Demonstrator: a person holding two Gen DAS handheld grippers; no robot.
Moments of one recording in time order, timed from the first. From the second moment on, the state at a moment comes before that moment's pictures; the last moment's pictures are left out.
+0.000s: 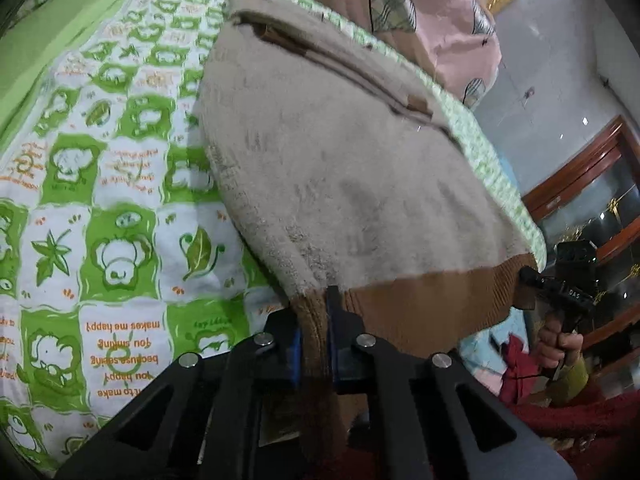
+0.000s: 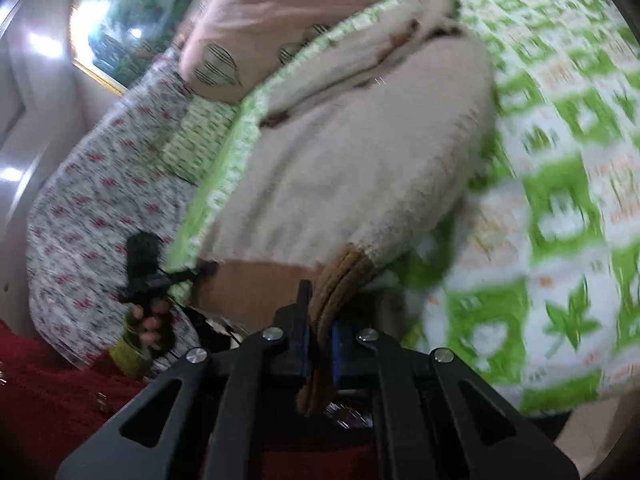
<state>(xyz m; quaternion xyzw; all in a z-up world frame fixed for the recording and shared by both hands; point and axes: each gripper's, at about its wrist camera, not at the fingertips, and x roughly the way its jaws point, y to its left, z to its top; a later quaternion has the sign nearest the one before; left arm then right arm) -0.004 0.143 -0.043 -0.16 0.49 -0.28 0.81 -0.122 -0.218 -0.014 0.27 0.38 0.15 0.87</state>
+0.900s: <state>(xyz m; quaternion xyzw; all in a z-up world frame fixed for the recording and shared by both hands) 0.308 0.102 0.076 -0.20 0.31 -0.24 0.90 0.148 -0.350 0.109 0.25 0.22 0.10 0.94</state>
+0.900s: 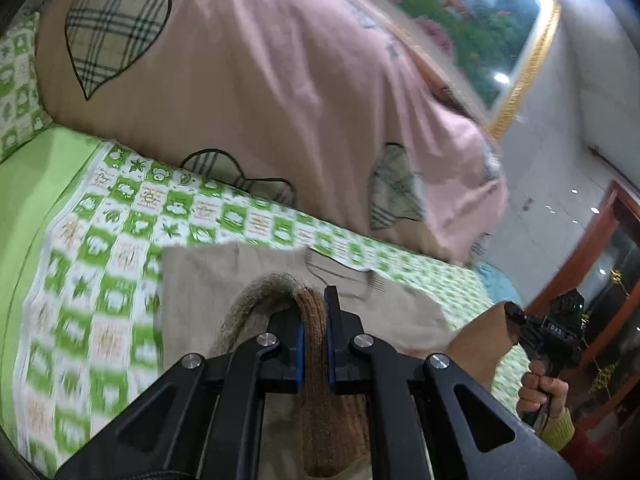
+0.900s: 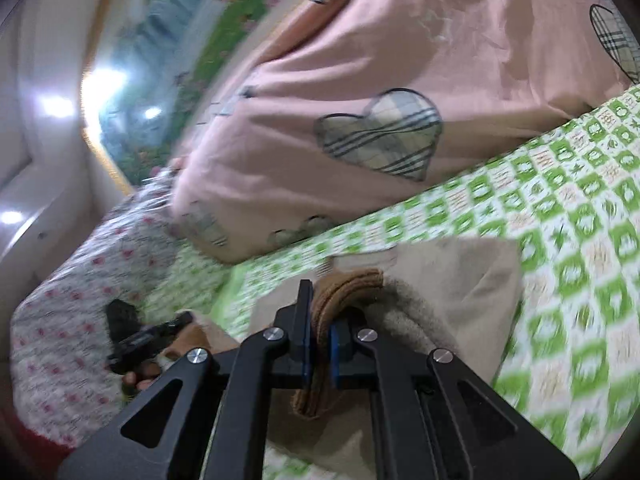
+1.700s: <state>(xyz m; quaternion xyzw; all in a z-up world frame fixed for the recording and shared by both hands) 0.295 0.022 0.003 -0.11 0.43 -0.32 0.84 0.160 -0.341 0.061 0.20 0.32 0.03 0.93</state>
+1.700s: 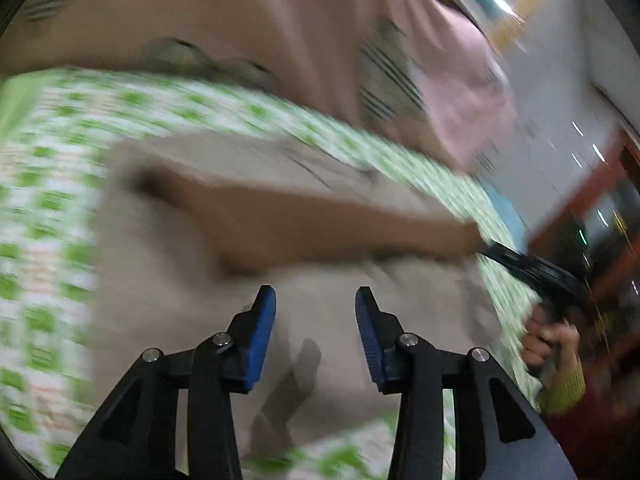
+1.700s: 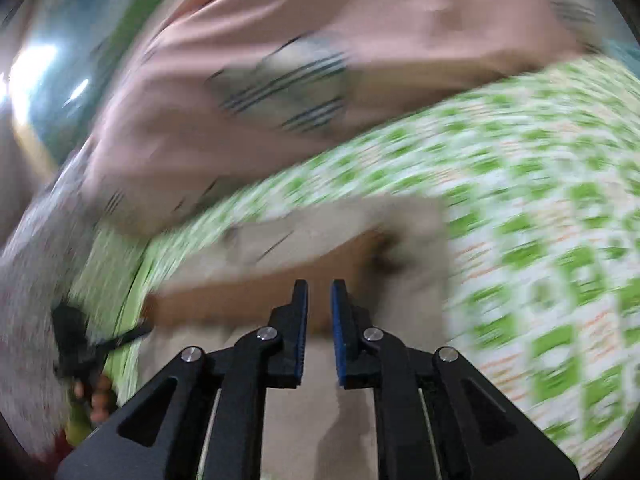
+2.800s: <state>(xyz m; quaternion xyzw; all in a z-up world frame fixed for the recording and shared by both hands) 0.216 0.094 -0.039 -0.26 0.44 -0.16 0.84 0.113 -0.296 0.028 0.24 0.36 0.00 0.90</state>
